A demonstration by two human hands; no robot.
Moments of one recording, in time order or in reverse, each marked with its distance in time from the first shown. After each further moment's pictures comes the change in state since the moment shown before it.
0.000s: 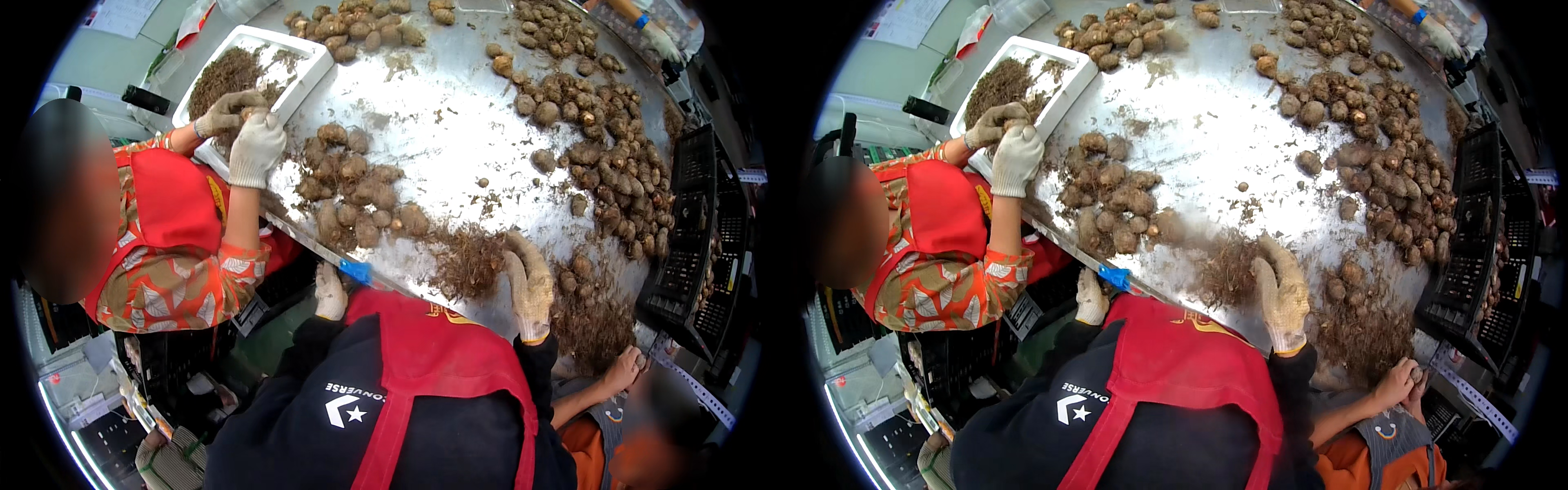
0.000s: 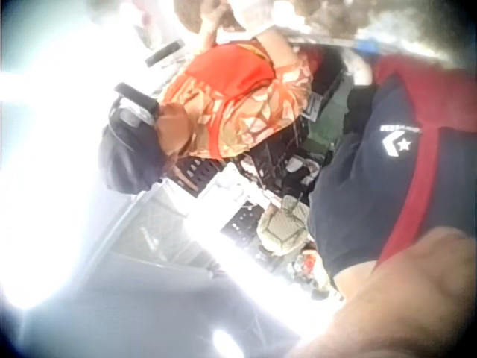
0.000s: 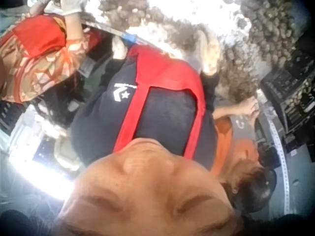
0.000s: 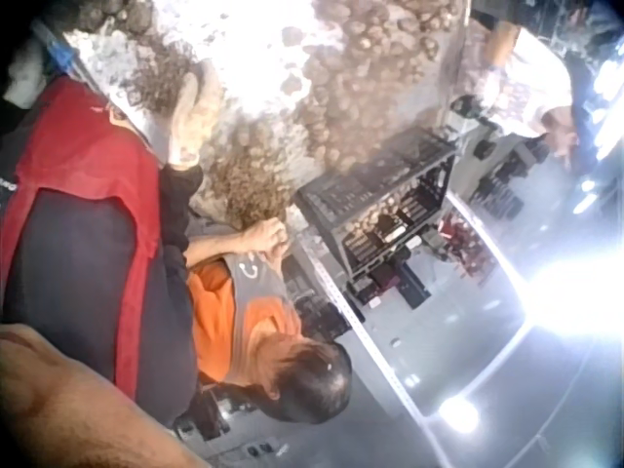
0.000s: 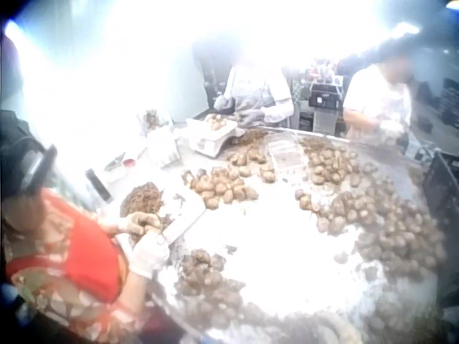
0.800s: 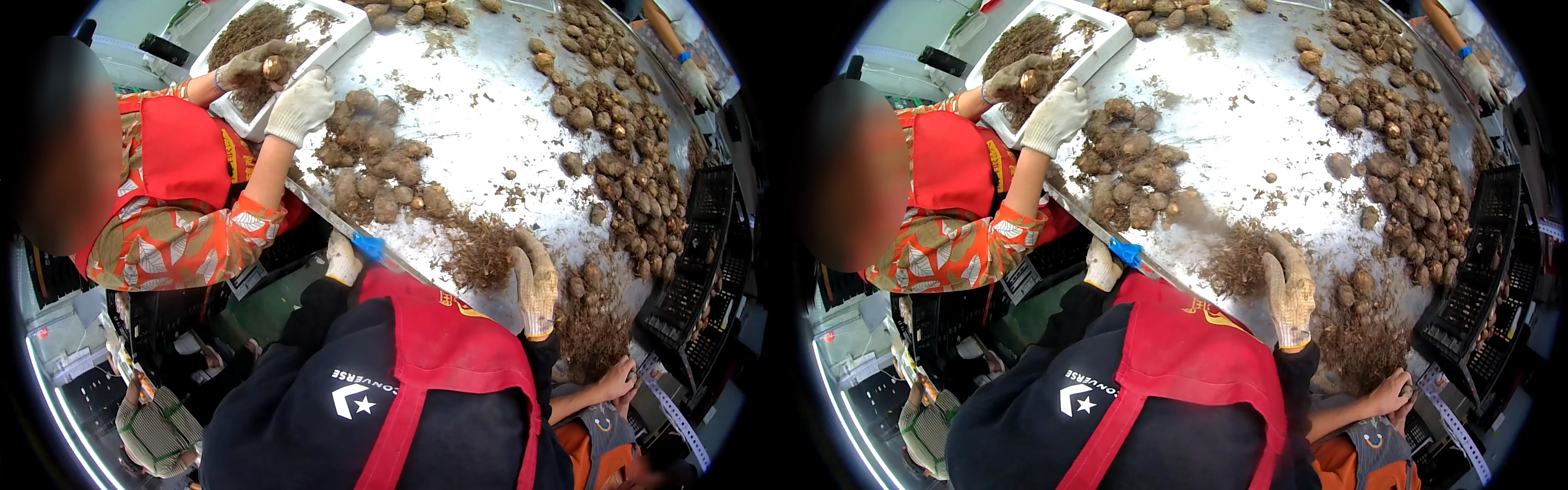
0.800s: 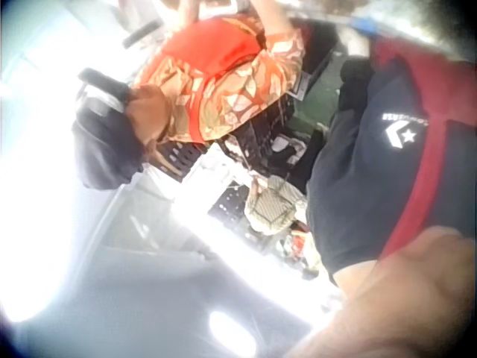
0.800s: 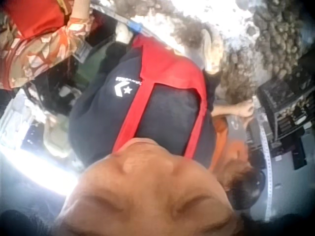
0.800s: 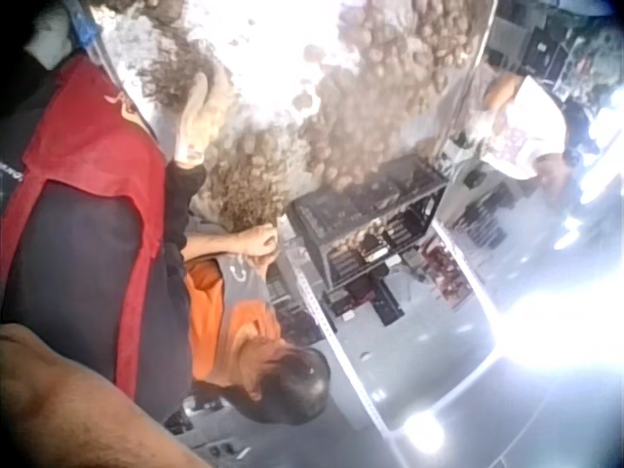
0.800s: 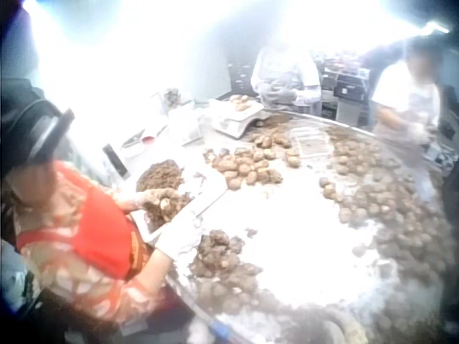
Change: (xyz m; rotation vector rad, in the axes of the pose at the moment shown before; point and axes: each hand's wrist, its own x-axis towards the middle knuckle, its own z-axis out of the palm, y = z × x) left_hand 0.008 0.122 0.015 -0.975 0.165 -0.731; right_hand 0.001 0.010 0.011 -0.151 -0.084 -0.083
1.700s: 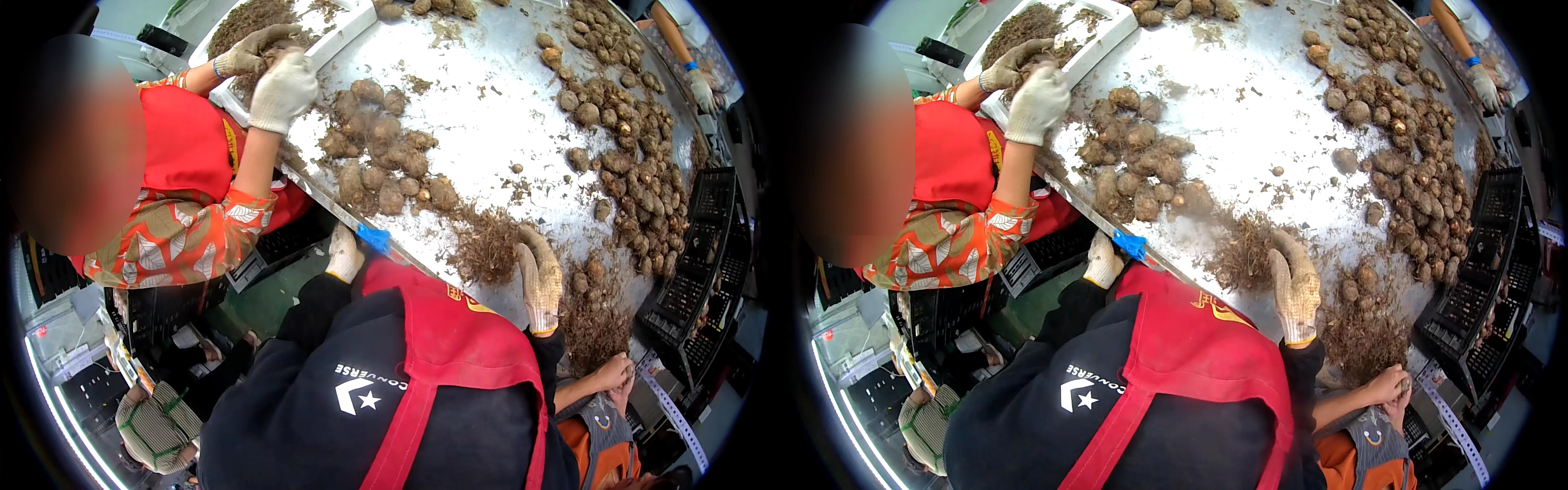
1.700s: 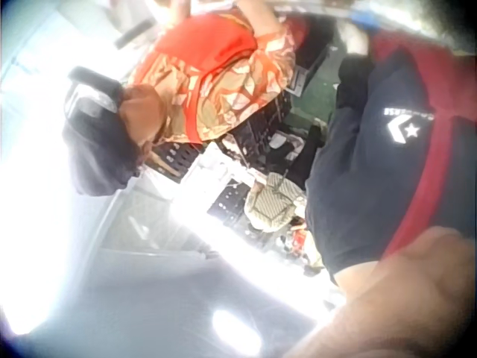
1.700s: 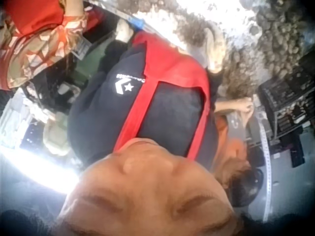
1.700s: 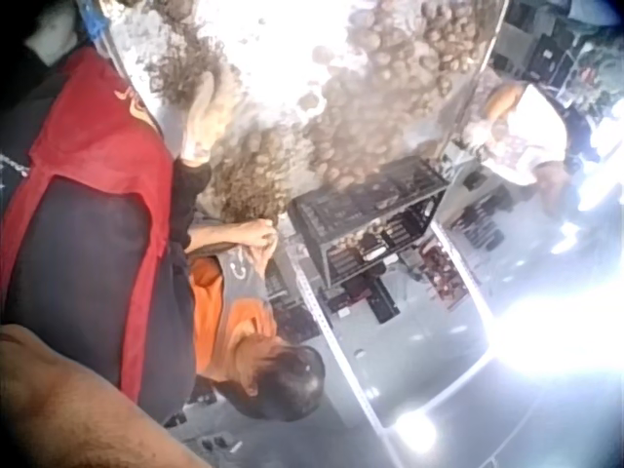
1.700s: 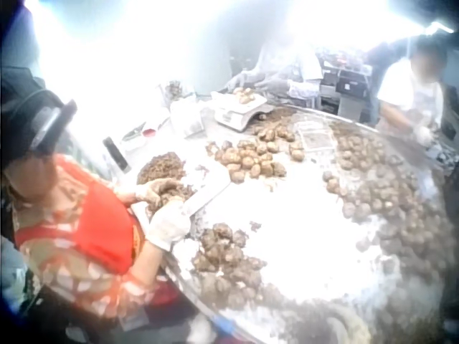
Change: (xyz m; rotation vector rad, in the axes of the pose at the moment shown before) left_hand 0.079 -0.039 -0.083 0.706 -0.332 0.453; right_hand 0.001 -0.001 0.003 -0.015 -0.051 0.016
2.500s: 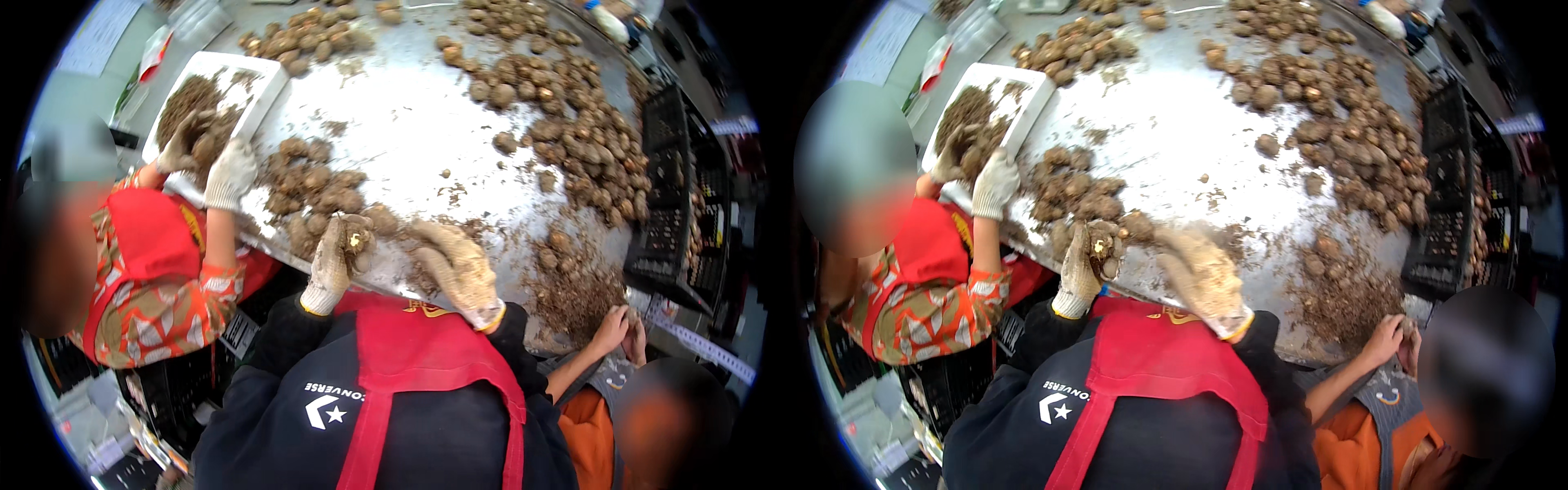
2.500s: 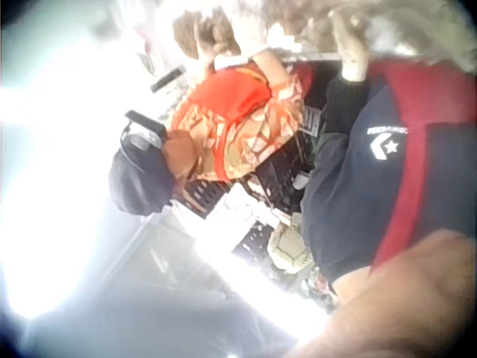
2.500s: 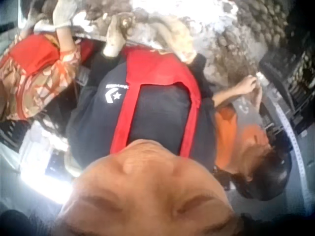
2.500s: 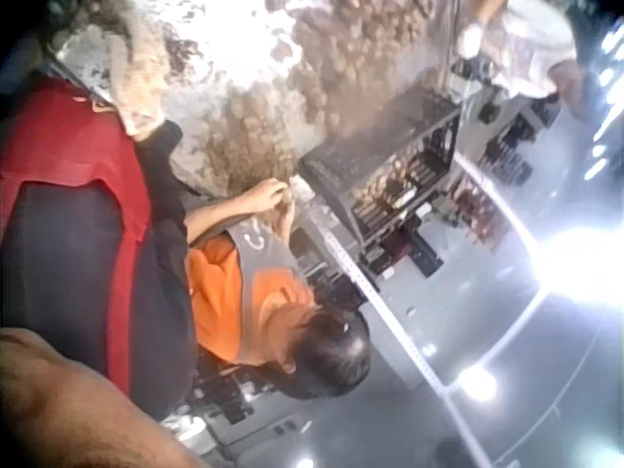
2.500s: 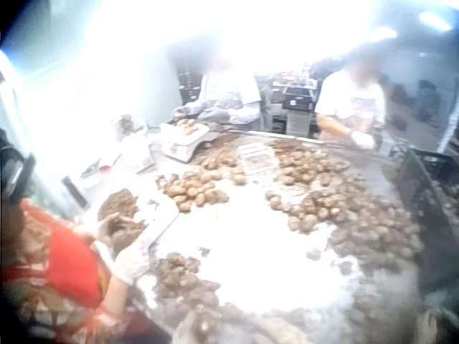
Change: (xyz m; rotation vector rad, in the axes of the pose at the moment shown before) left_hand -0.052 0.269 0.104 -0.342 -0.603 -0.078; right_hand 0.009 -0.072 0.001 -0.052 -0.011 -0.599
